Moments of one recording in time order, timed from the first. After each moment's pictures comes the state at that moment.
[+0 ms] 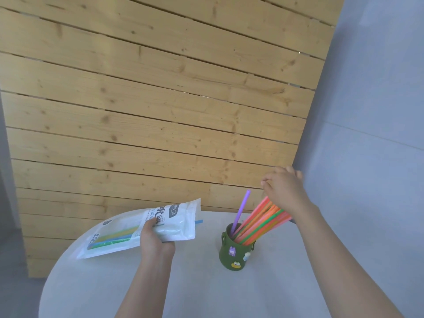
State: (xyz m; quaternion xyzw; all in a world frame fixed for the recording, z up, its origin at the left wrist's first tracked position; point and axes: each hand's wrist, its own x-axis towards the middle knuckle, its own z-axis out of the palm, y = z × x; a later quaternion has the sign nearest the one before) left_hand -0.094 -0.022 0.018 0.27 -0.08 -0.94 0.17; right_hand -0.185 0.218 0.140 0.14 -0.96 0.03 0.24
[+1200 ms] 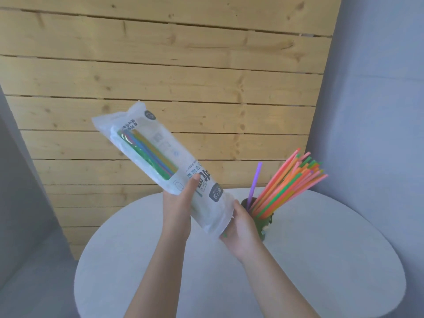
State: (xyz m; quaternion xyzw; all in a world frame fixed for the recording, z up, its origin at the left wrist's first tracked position) left_hand -0.091 -0.008 0.039 0.04 -0.52 -0.82 0.24; right_hand -0.104 0.115 0.015 -0.13 -0.44 0.86 -0.21
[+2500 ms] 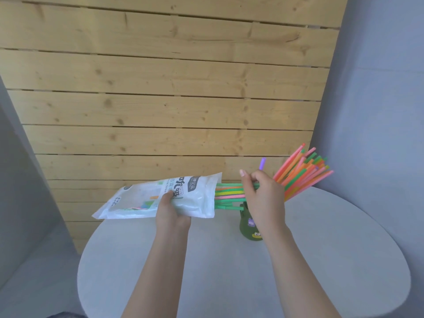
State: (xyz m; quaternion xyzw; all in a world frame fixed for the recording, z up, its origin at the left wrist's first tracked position) left_hand -0.097 -0.018 0.025 0.24 -0.18 -0.94 0.16; right_hand -0.119 0.146 0.054 0.14 -0.83 0.42 0.33
